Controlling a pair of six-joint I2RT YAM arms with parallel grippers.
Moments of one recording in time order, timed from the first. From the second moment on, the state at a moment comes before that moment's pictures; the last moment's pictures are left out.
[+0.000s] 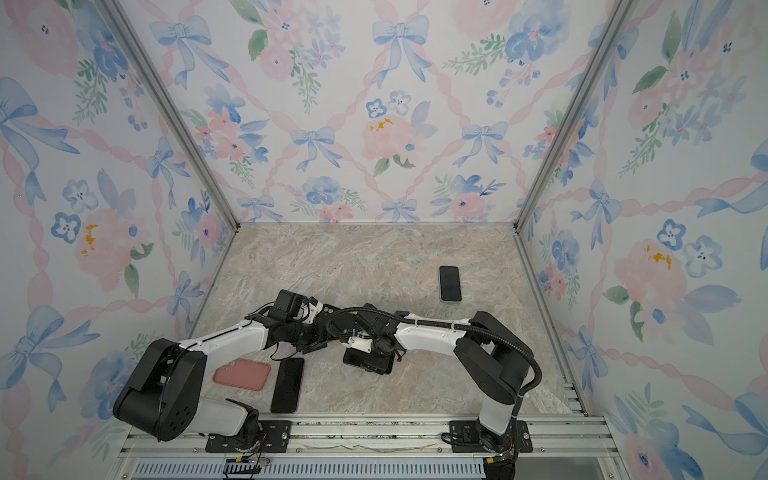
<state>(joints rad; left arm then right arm) -0.35 1.42 0.60 -0.26 0.59 -0.63 0.95 1.77 1.03 -0.51 -0.11 -0.35</state>
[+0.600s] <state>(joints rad) -0.38 1.47 0.54 -0.09 0.71 -0.68 0.94 1.68 0.86 -0.26 -0.14 -0.25</state>
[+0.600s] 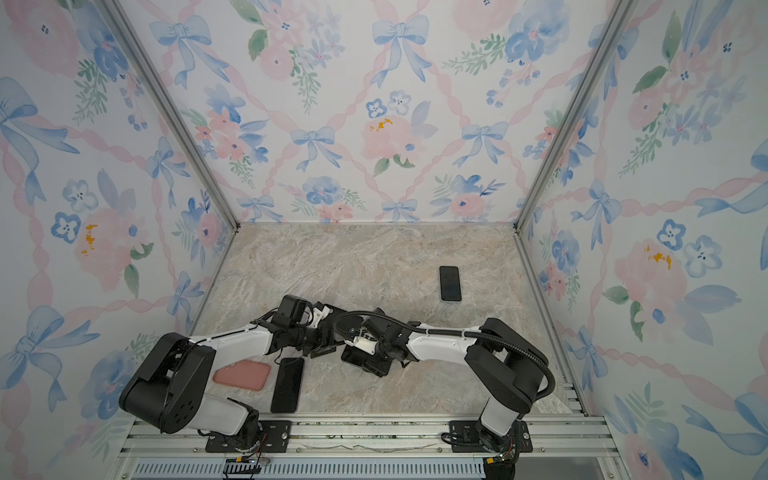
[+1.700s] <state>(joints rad) -0.46 1.55 0.54 0.13 0.81 -0.74 0.86 1.53 0.73 -0.13 -0.18 -0.19</state>
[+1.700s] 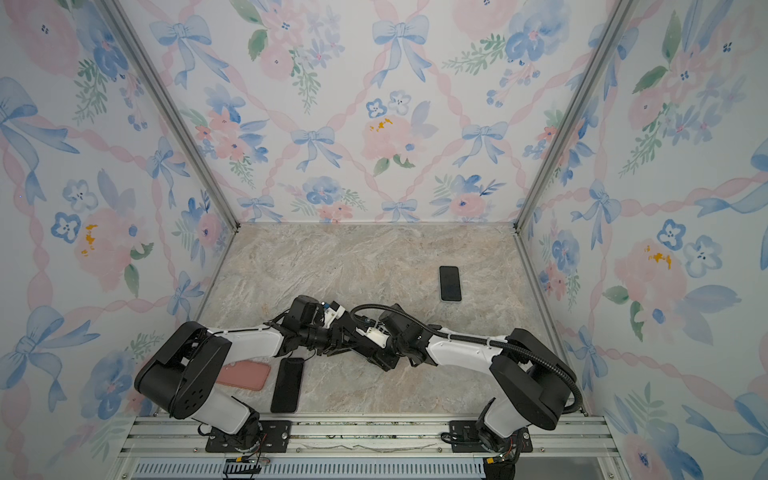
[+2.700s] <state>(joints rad) -0.44 1.53 0.53 0.19 0.83 -0.75 0.85 1.53 0.74 -0.14 -0.19 -0.18</state>
